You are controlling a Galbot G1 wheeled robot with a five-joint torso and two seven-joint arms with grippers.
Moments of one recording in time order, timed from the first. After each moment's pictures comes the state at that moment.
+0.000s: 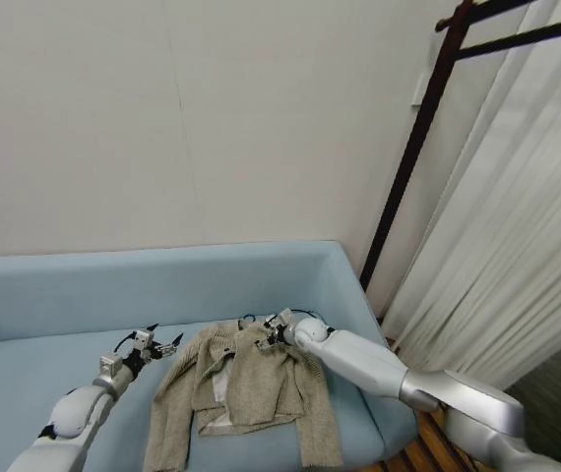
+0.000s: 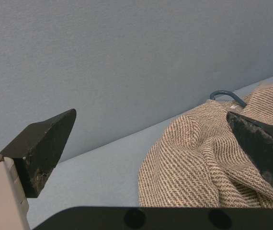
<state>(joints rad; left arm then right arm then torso) 1.22 -0.98 -0.64 -1.67 -0.39 0.14 0.35 -0.14 1.18 -0.73 1.05 0.96 -0.51 -0.07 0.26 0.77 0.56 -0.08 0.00</state>
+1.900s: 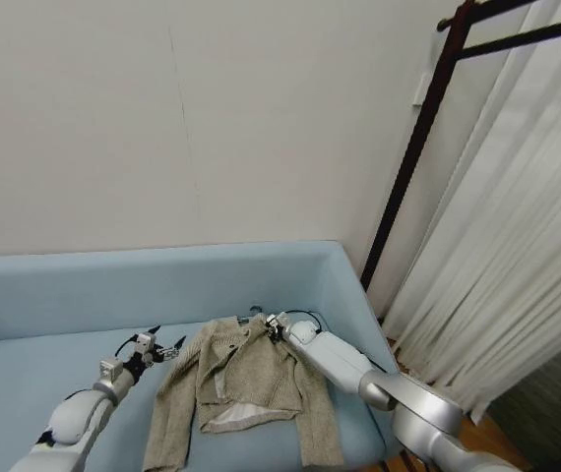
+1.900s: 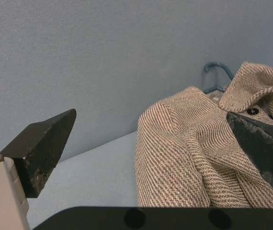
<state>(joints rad) 1.27 -0.98 -0.66 -1.72 -0.39 0.13 0.35 -0.25 1.35 -0.53 0.76 0.40 -0.22 -0.16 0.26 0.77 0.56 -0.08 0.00</state>
